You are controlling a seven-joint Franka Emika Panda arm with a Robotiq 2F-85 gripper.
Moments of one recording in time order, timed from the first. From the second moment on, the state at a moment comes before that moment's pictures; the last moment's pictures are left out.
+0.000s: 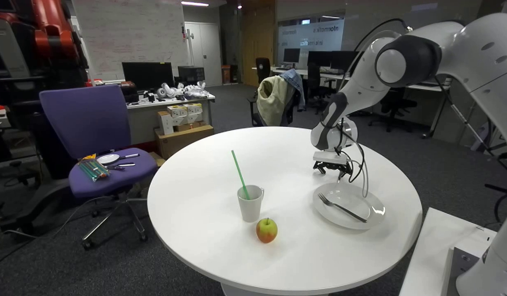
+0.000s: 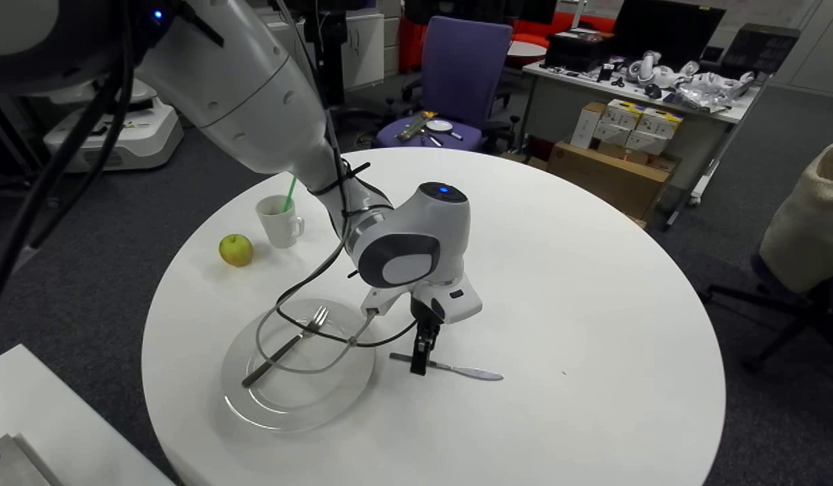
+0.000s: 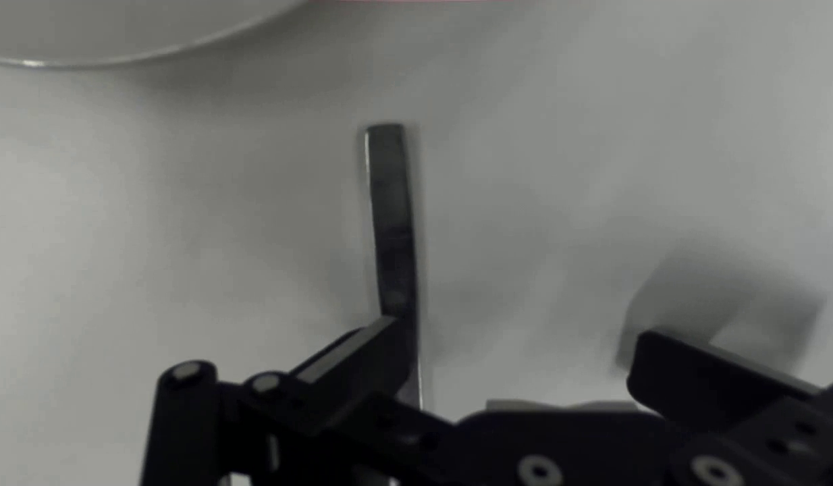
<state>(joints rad) -0.16 0.80 -0.33 -1.87 0.25 2.57 0.69</state>
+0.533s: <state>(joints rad) -0.17 0.75 -0.35 -1.96 0.25 2.64 0.63</state>
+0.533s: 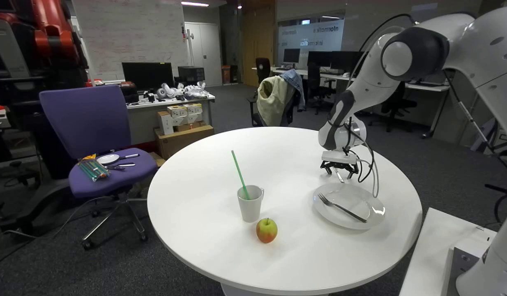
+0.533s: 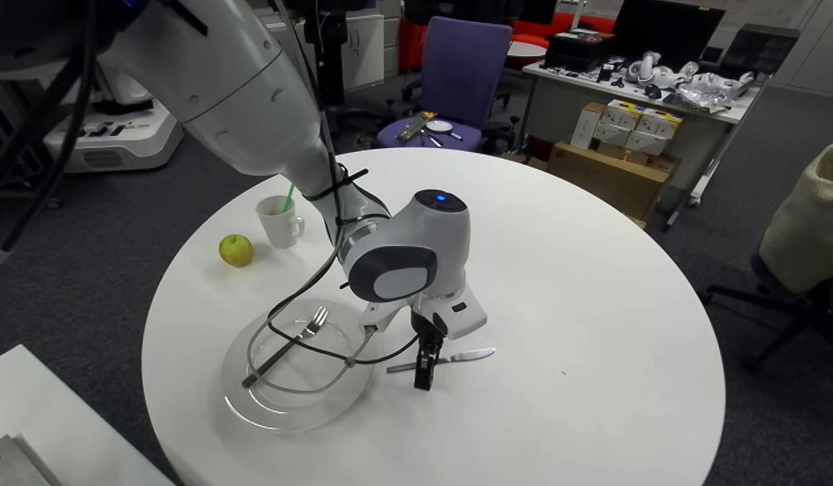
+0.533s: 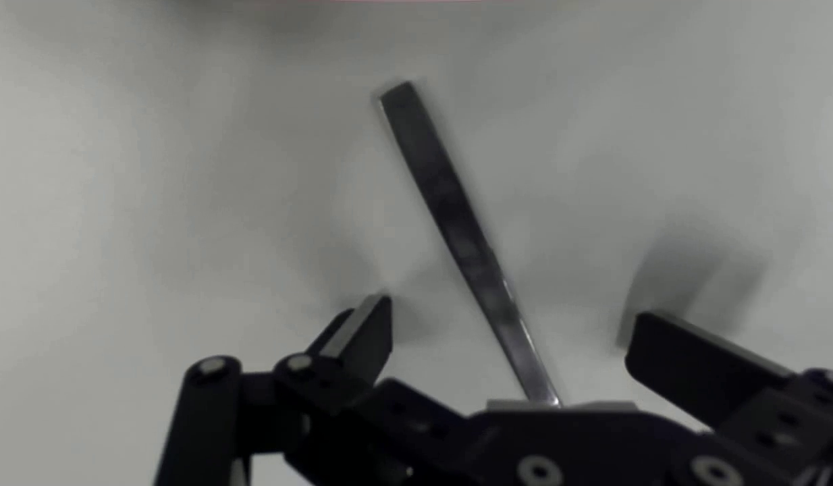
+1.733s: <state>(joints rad) -0.16 0.69 -0.36 -2.02 0.10 2.62 0.37</state>
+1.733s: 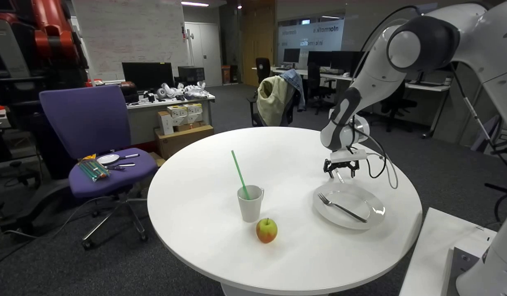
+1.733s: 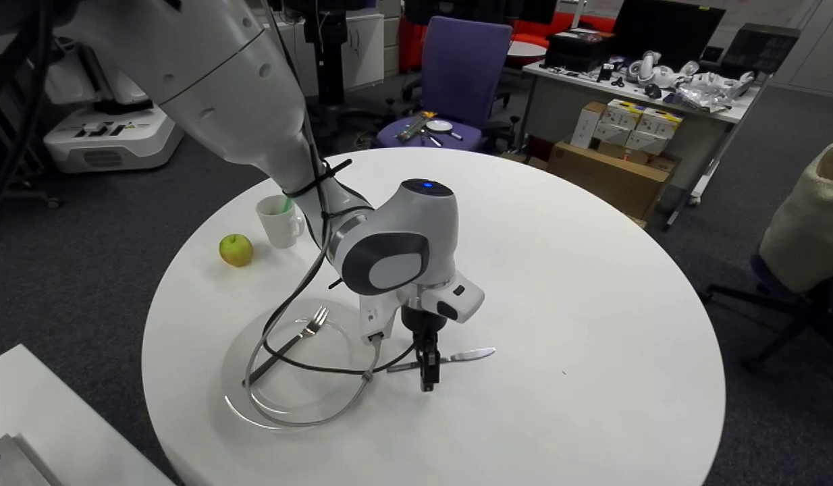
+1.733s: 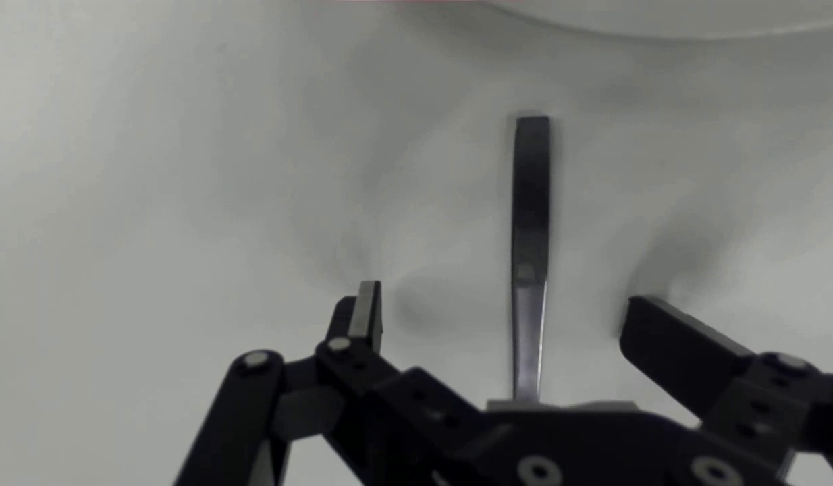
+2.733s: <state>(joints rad) -0.20 0.69 -0.30 -1.98 0.10 2.54 0.33</state>
